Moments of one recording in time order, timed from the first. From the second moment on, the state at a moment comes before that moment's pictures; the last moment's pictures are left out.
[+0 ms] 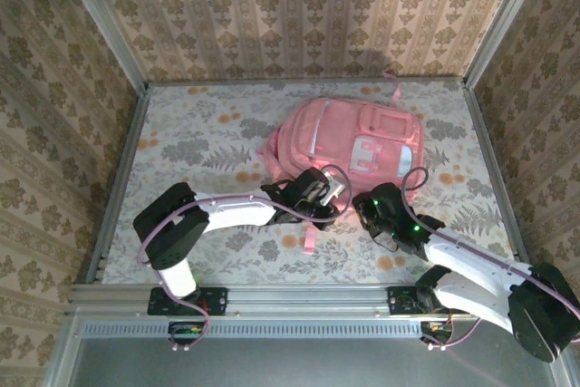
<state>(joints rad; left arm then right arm) -1.05 1.73 0.98 -0.09 0.20 -0.31 0.59 0.99 0.38 -0.11 0.07 1.60</state>
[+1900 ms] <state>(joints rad) -0.94 1.66 0.90 -0.12 0.23 -0.22 0.60 0.96 0.39 -0.12 0.10 1.52</state>
